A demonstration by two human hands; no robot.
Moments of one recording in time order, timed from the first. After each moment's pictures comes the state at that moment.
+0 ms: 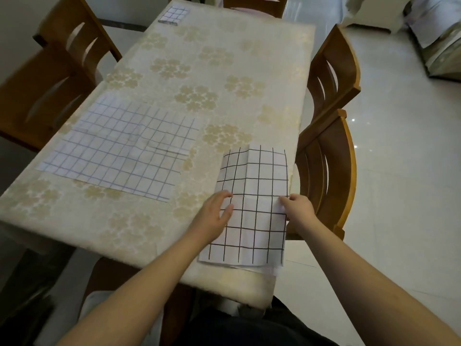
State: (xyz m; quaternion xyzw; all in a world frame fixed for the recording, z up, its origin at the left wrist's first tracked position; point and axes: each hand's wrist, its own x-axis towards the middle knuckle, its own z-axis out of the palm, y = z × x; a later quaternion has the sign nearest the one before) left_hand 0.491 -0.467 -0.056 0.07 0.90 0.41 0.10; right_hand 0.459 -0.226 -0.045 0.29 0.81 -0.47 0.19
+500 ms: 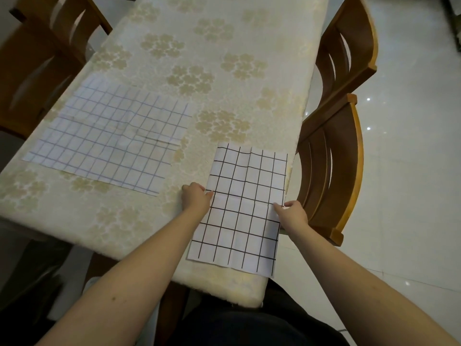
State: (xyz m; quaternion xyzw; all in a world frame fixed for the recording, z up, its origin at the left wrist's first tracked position) left_hand 0.424 -0.458 -0.115 -0.29 0.89 0.32 0.17; right_hand 0.457 -0.212 -0.102 0.37 0.80 -0.39 0.26
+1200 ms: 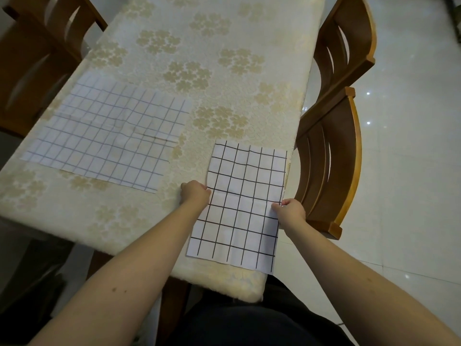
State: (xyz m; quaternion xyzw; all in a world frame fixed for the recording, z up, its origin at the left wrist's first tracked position) left_hand 0.418 -0.456 -0.108 -0.31 0.88 0.29 0.22; right_hand 0.460 -0.217 -0.109 0.40 0.79 -0.41 0.22
